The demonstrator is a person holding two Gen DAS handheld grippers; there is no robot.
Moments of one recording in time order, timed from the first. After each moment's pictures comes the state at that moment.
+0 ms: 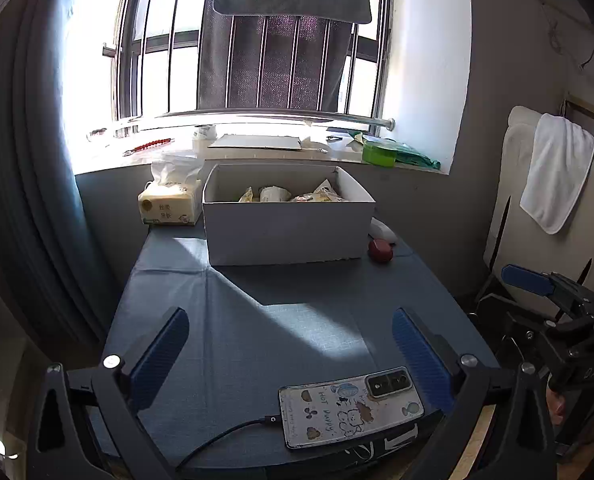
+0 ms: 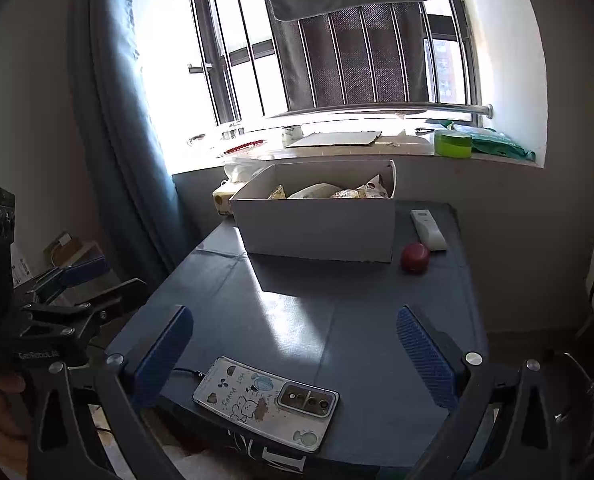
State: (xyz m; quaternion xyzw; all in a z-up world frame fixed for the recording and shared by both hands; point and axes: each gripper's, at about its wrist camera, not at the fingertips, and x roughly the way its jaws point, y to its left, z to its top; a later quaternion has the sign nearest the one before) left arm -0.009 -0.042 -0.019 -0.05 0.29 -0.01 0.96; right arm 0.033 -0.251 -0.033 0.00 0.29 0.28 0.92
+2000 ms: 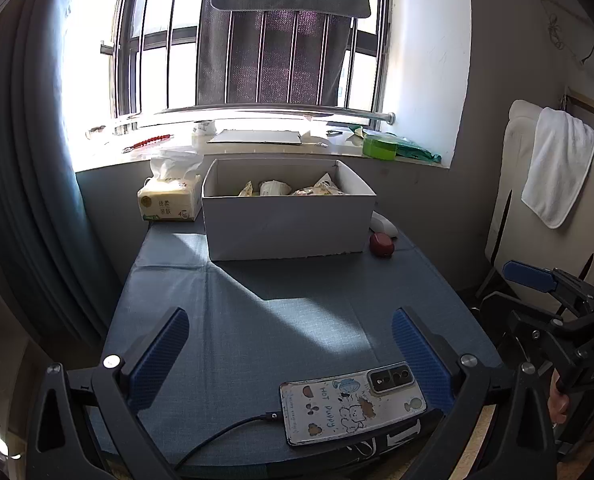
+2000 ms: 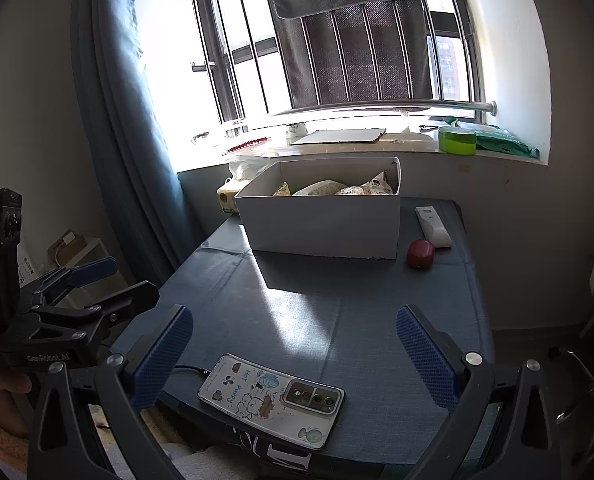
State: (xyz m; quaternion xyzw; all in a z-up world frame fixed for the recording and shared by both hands) left arm -0.008 -0.044 -0.024 -0.05 0.30 -0.01 0.95; right arm 0.033 -0.251 -0.034 0.00 0.30 0.28 0.91
